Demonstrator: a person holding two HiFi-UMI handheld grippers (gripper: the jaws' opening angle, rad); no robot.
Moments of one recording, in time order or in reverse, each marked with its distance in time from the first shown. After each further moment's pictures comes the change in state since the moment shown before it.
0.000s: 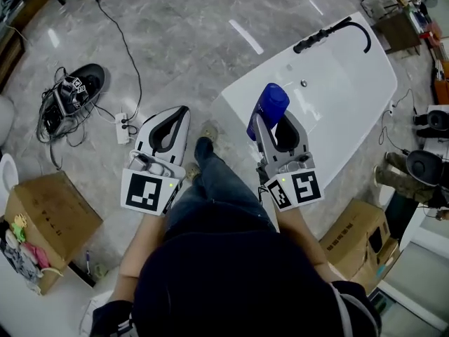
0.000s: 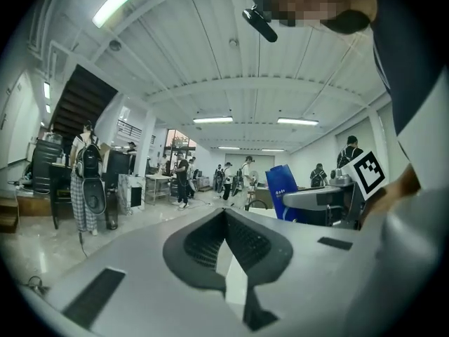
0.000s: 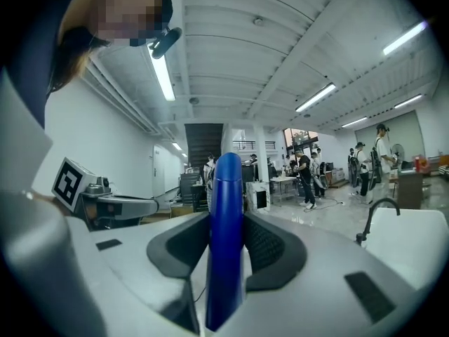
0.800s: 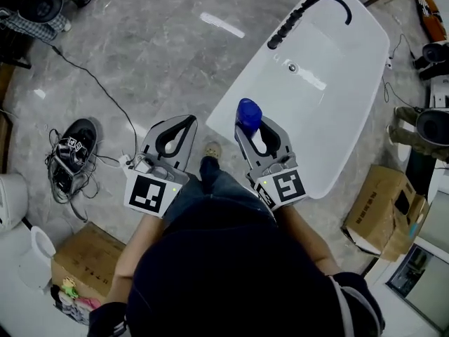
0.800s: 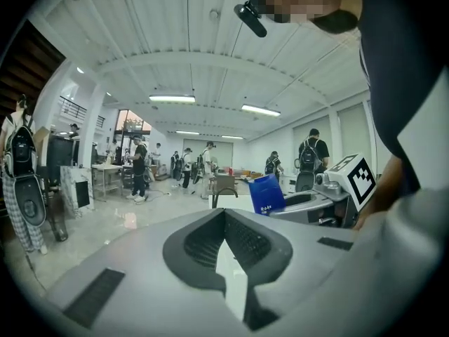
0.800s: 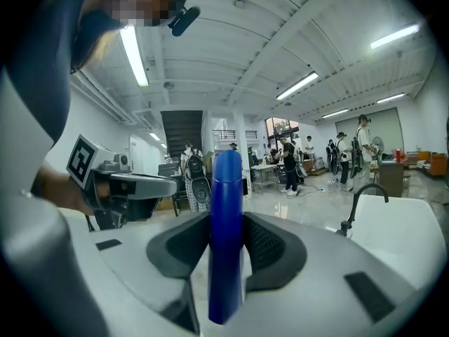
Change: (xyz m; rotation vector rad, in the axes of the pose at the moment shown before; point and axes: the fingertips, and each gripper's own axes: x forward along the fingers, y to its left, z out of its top) left arm 0.202 -0.003 -0.004 0.080 0.111 -0.388; right arm 0.089 -0.121 -0.039 0.055 0.096 -0.149
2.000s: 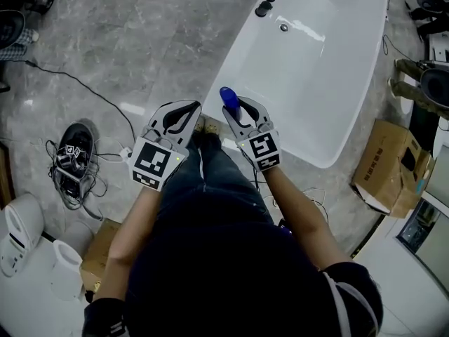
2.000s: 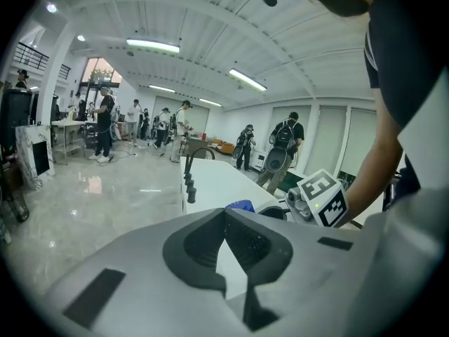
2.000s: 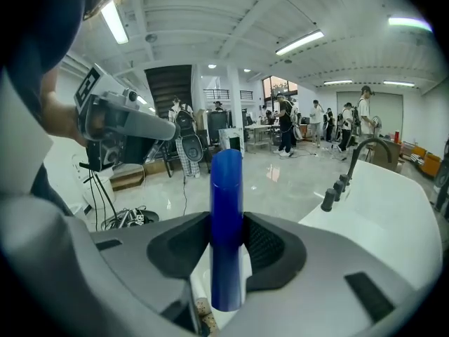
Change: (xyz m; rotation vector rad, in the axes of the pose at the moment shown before) left arm 0.090 0.018 -0.103 -0.040 0.316 -0.318; right arm 0.074 -0.050 -0.160 0.039 0.345 -0.064
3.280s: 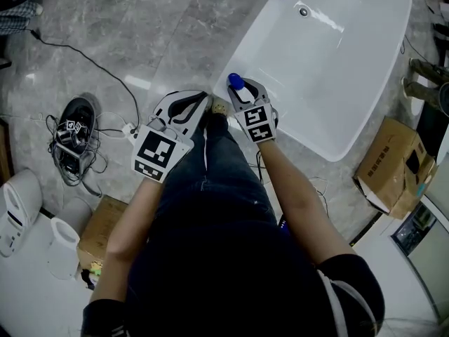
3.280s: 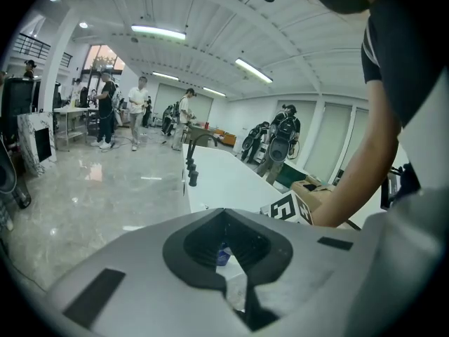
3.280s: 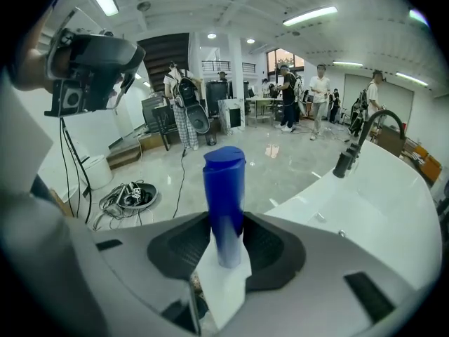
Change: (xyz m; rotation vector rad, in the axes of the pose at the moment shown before) left arm -0.006 0.007 -0.050 -0.056 0.082 -0.006; right arm 0.077 0.003 -0.096 -0.028 0.220 -0.014
